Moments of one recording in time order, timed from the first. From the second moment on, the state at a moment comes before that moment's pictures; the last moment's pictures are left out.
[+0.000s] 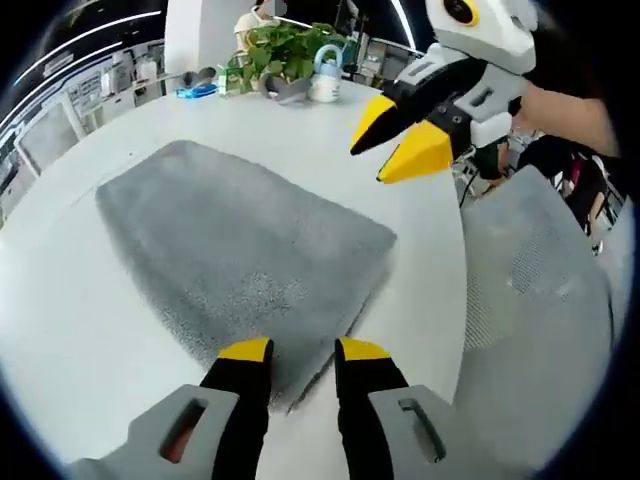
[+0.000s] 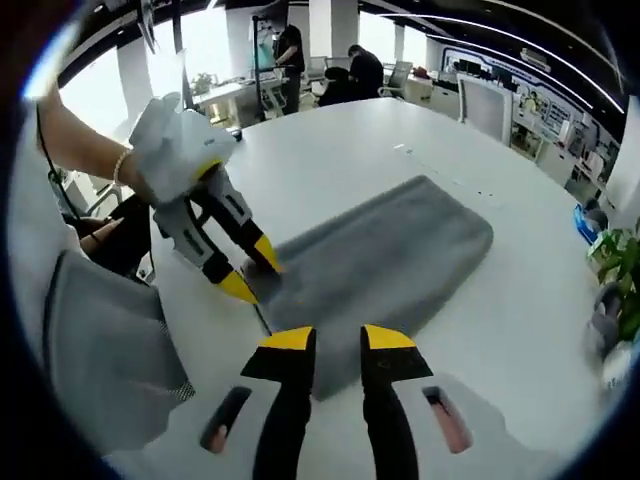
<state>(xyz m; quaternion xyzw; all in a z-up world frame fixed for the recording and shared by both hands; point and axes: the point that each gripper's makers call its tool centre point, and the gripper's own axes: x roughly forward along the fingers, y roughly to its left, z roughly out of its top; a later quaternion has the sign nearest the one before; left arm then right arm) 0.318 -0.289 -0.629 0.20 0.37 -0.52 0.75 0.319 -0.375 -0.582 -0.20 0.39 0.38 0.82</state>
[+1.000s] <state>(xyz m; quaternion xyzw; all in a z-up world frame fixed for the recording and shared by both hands) 0.320 -0.259 -0.655 0.30 0.32 -0.53 0.73 0.289 -0.381 -0.654 -0.30 0.39 0.45 0.74</state>
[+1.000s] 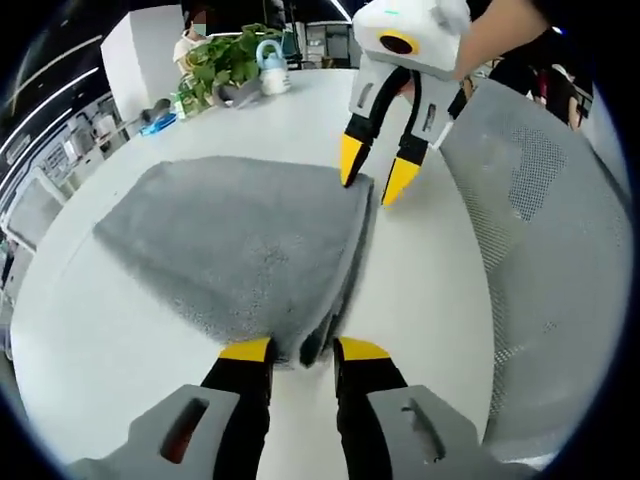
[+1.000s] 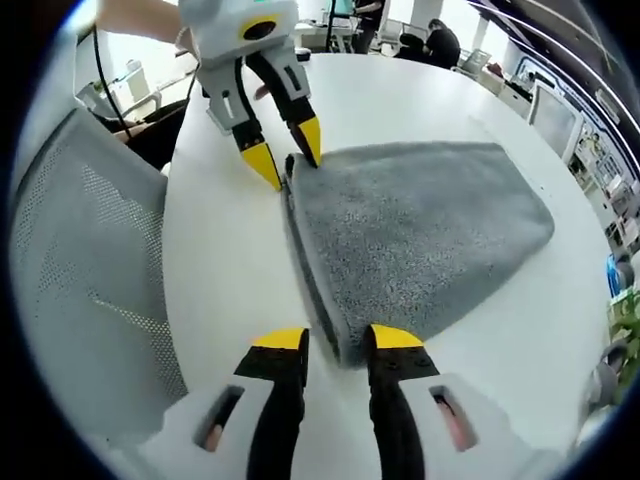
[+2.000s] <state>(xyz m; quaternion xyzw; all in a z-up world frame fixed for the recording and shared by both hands) 0.319 -0.258 -0.649 0.31 0.32 -0.51 0.73 0.296 -0.385 -0.646 -0.38 0.33 0.43 0.75</state>
